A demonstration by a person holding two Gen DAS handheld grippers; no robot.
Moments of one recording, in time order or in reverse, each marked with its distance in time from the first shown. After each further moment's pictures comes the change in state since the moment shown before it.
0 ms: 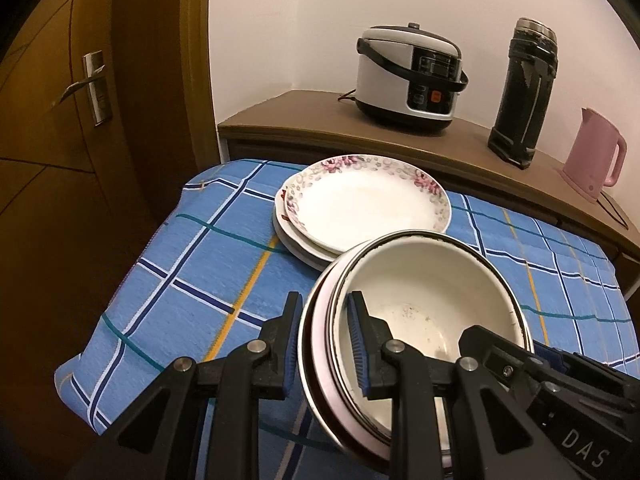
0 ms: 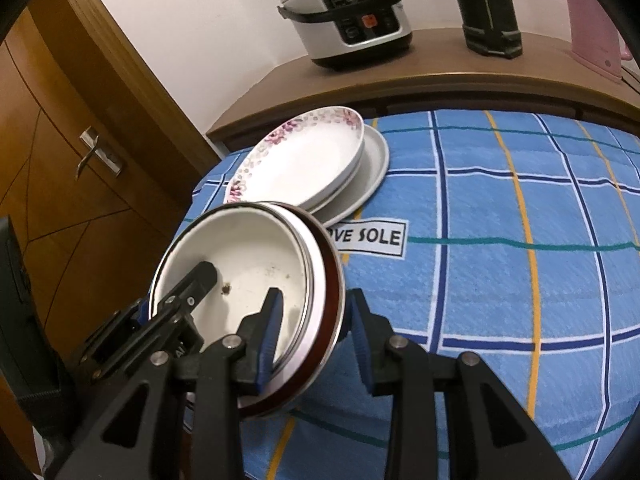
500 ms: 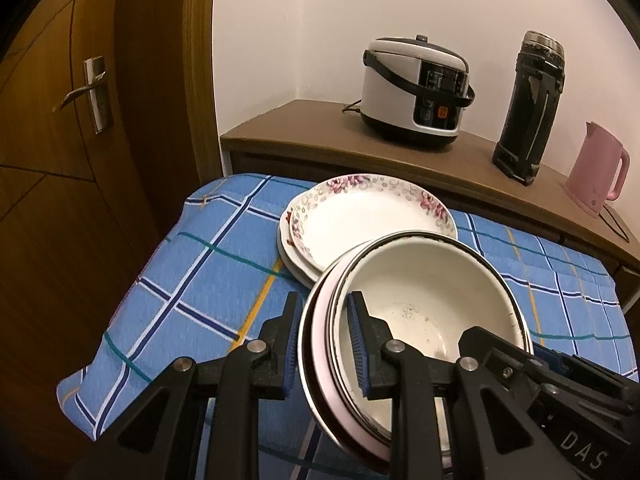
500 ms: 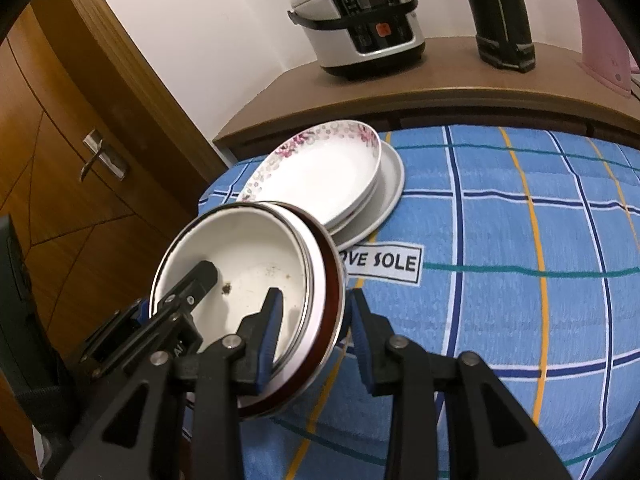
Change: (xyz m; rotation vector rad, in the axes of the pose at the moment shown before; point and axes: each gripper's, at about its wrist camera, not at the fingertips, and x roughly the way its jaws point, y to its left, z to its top) left arm 0.004 0.005 0.019 -0.010 -0.025 -0.003; right arm -0.001 0.011 0.015 -0.016 -0.021 0.005
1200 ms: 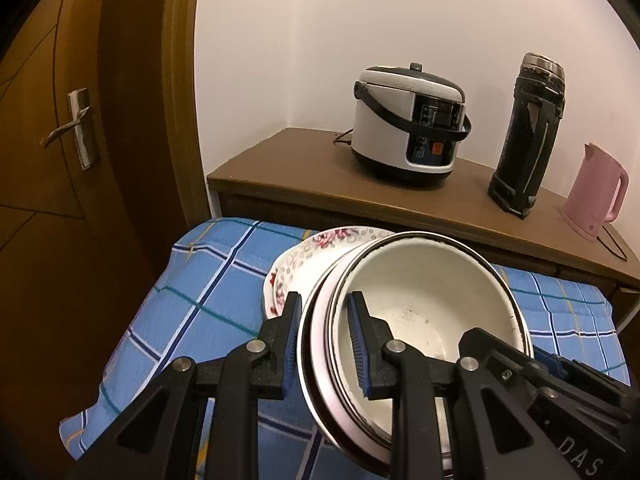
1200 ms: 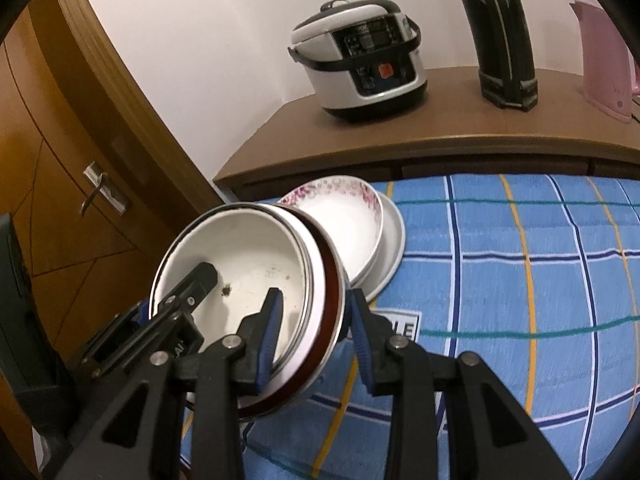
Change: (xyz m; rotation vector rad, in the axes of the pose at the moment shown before) left arm 0.008 -0.014 0.048 0.009 -0.067 -0.018; right arm -0.006 0.002 0.045 0.004 -0.086 -0.006
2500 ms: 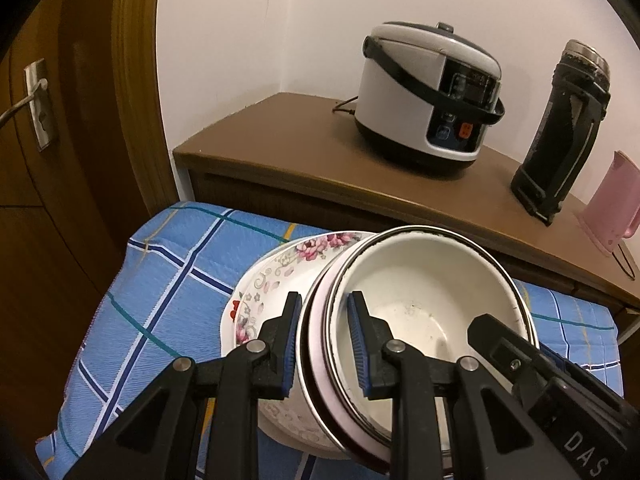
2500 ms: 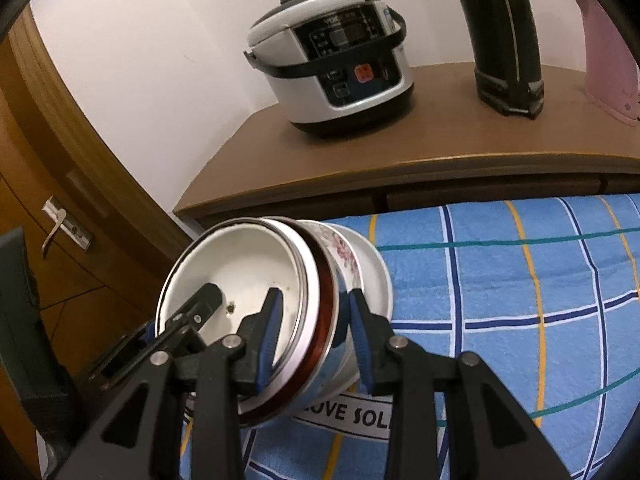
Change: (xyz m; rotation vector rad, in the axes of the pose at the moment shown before) left arm 0.090 -0.005 0.027 -0.053 0.133 -0.021; right arm 0.064 -0.026 0.049 0.059 0.010 -0.062
